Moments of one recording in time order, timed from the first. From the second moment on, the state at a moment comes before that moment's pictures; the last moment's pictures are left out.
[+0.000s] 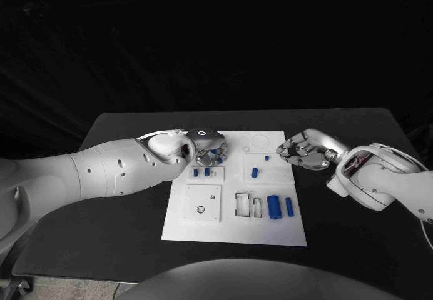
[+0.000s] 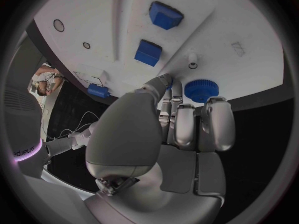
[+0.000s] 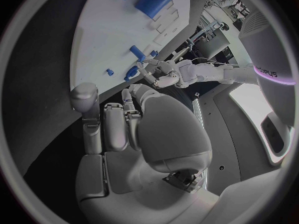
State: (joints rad) left arm 1.19 -0.56 -0.21 1.22 -1.69 -0.27 0.04; left_hand 1.45 -0.09 0.36 0.10 0.28 1.03 0.07 0.21 0.55 1.10 0.02 0.33 0.34 1.41 -0.04 1.39 1.19 0.07 1.44 0.07 1.36 1.31; right arm 1.18 -1.01 -0.16 1.63 -1.14 -0.37 0.03; right_hand 1.37 -0.01 0.28 0.14 0.50 0.99 0.11 0.12 0.22 1.46 0.02 1.48 1.31 1.47 -0.05 1.30 1.31 0.12 1.37 0.06 0.80 1.31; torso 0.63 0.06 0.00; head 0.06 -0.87
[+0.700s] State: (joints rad) left arm 1.23 -0.71 -0.20 1.33 -1.61 -0.35 0.05; left_hand 1.46 -0.10 0.40 0.09 0.26 1.05 0.06 0.18 0.53 1.17 0.03 0.20 0.25 1.42 -0.03 1.36 1.15 0.06 1.45 0.07 1.36 1.31; right arm 1.18 -1.01 -0.16 1.62 -1.13 -0.37 0.03; right_hand 1.38 -0.01 0.29 0.13 0.51 1.00 0.11 0.12 0.22 1.46 0.02 1.47 1.31 1.47 -0.05 1.30 1.31 0.12 1.37 0.06 0.79 1.31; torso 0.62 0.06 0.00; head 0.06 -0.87
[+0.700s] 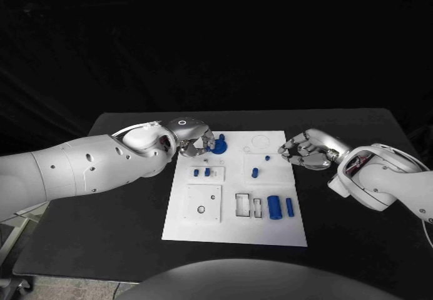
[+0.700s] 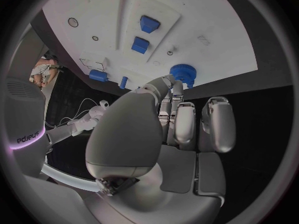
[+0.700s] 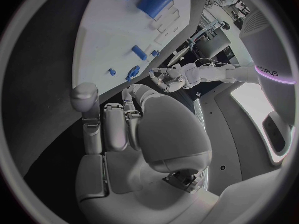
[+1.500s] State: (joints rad) left arm 1.21 -0.73 -0.21 1.36 -1.58 -0.31 0.02; left_hand 1.45 -0.10 0.40 0.09 0.23 1.07 0.07 0.16 0.53 1.19 0.03 0.18 0.24 1.41 -0.04 1.36 1.14 0.06 1.45 0.07 1.35 1.31; right arm 1.17 -1.01 -0.16 1.62 -1.13 -0.36 0.03; right_hand 1.38 -0.01 0.29 0.13 0.51 1.00 0.11 0.12 0.22 1.46 0.02 1.48 1.31 1.47 -0.05 1.30 1.31 0.12 1.36 0.06 0.79 1.31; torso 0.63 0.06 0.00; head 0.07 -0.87
